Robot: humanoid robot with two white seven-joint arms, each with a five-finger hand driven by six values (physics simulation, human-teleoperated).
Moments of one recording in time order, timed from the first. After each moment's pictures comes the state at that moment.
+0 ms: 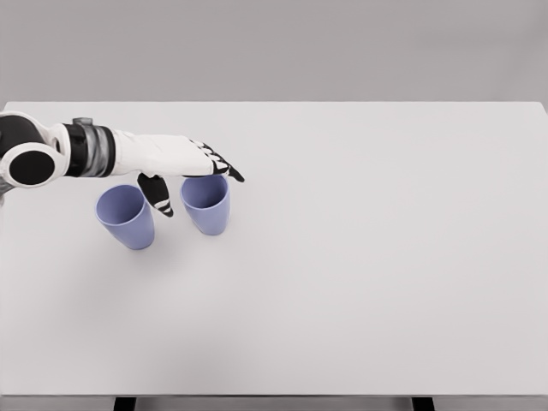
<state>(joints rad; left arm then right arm) -1.15 0.86 -1.26 -1.72 -0.08 -0.08 -0.61 0.00 0.00 -0.20 0.05 -0.06 -0.07 0.09</state>
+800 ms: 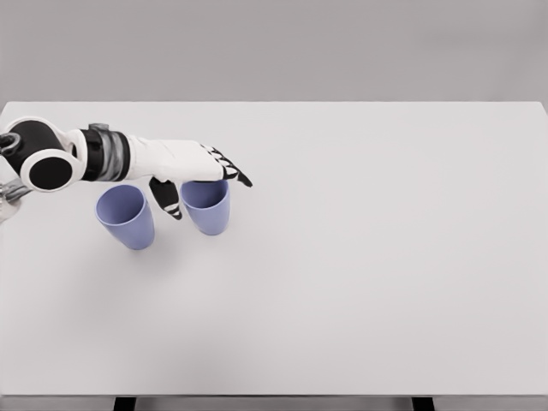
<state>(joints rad) -1.13 0.82 -1.26 -1.71 -0.12 -0.08 -0.61 0.00 0.00 -0.20 0.05 -0.06 -0.07 0.09</state>
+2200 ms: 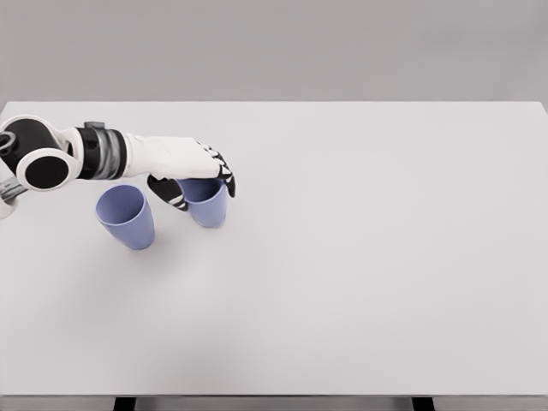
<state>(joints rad) -1.13 0.83 -1.25 -1.71 -0.13 -0.08 -0.61 0.00 0.00 -0.20 0.05 -0.06 -0.07 0.09</state>
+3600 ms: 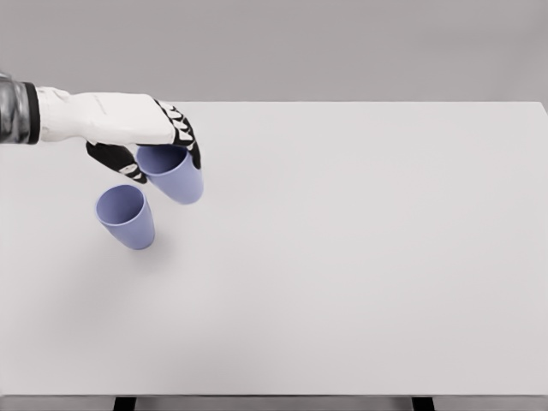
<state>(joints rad) -1.27 1.03 -1.21 -1.77 0.02 -0.30 -0.61 0.00 0.00 -0.20 0.05 -0.06 -0.07 0.09</state>
